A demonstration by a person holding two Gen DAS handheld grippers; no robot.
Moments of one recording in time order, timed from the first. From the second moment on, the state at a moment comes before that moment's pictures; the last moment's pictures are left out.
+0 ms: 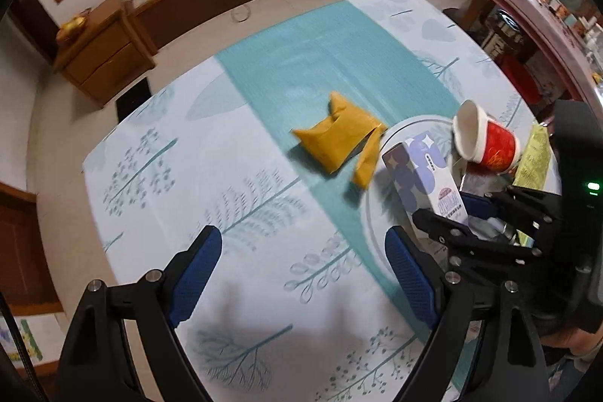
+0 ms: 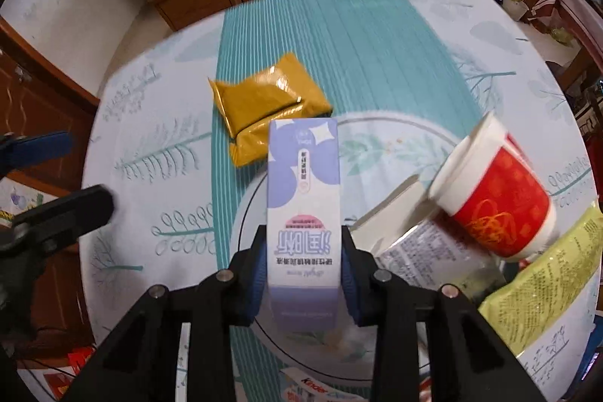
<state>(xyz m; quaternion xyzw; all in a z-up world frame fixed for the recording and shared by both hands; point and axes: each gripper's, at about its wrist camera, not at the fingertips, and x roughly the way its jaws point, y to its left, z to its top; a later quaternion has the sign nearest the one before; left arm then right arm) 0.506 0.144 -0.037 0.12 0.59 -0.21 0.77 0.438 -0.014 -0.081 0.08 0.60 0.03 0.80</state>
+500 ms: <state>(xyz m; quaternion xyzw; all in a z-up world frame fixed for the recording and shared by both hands) 0.571 0.064 -0.087 0.20 0.61 -0.26 0.72 0.452 -0.066 -0.048 0.14 0.55 -0.01 0.83</state>
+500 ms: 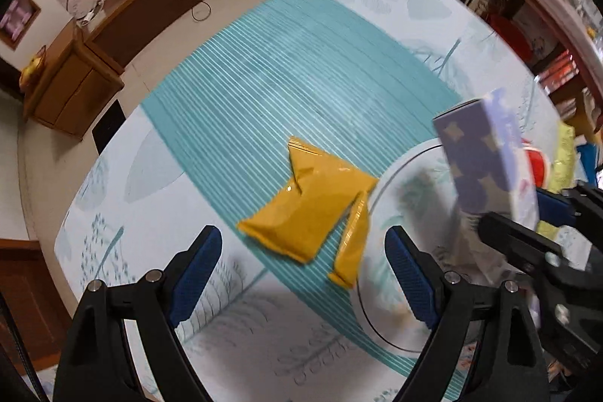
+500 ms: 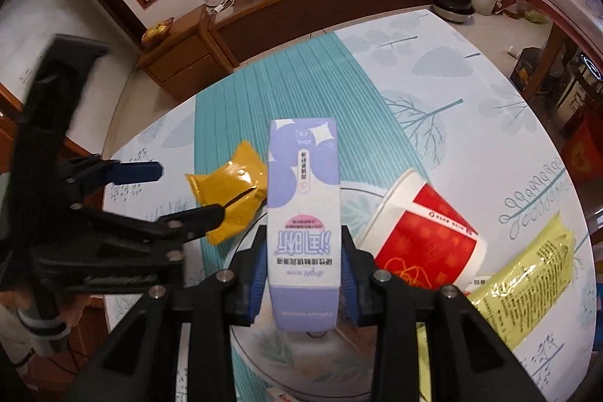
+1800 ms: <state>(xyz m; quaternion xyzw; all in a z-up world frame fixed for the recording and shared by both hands) 0.342 0.105 0.042 0.03 0.58 -0.16 0.80 0.294 -0.083 0.031 0.18 0.53 0.11 0.82</state>
